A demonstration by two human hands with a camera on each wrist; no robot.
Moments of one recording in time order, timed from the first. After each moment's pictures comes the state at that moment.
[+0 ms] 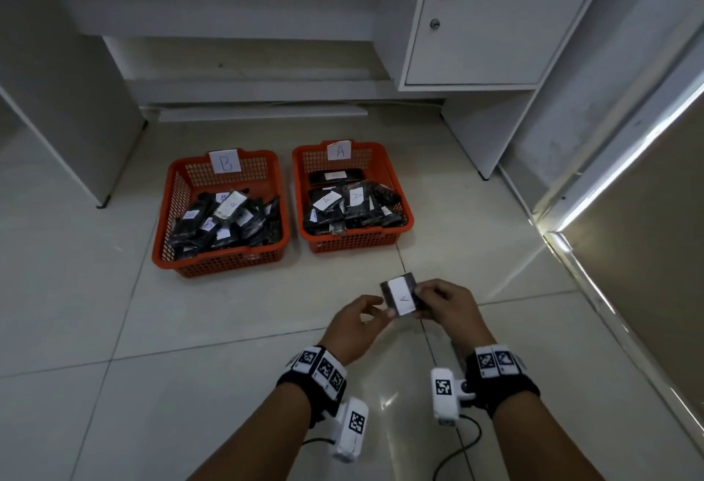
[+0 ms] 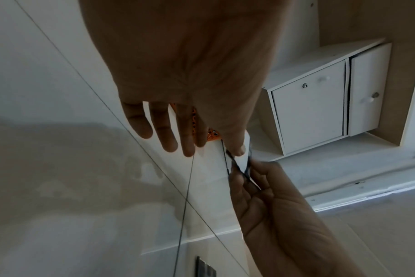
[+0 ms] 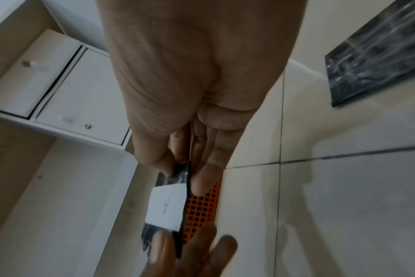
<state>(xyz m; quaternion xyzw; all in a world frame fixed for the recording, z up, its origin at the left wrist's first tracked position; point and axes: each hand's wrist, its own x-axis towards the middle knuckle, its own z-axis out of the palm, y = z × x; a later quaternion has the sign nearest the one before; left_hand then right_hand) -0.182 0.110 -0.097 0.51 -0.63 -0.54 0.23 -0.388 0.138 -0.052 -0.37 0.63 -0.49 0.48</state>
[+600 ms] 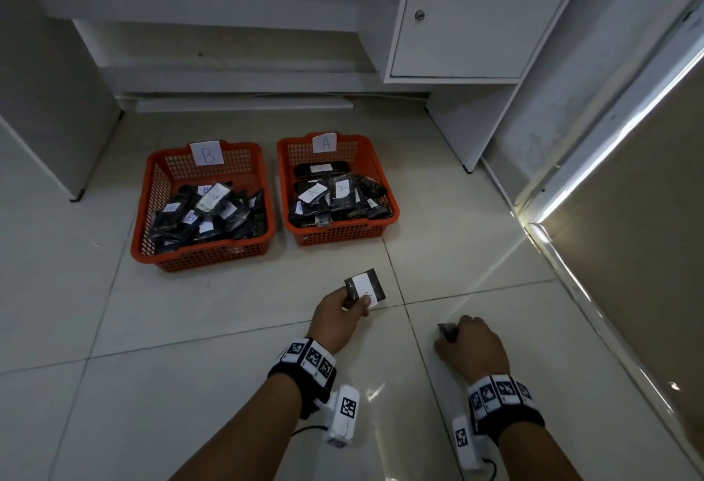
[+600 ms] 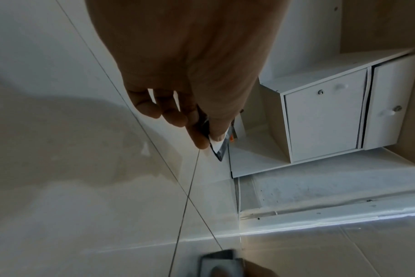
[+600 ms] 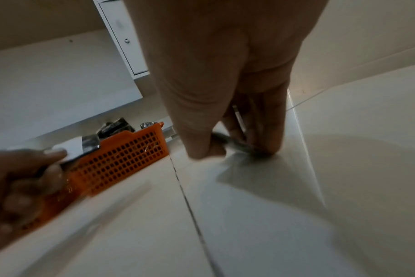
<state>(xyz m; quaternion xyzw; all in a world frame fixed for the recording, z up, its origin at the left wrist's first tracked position) -0.185 0.107 -0.106 0.53 -0.60 -0.52 0.29 -0.441 0.203 -0.101 -0.48 0.85 -0.08 0.21</state>
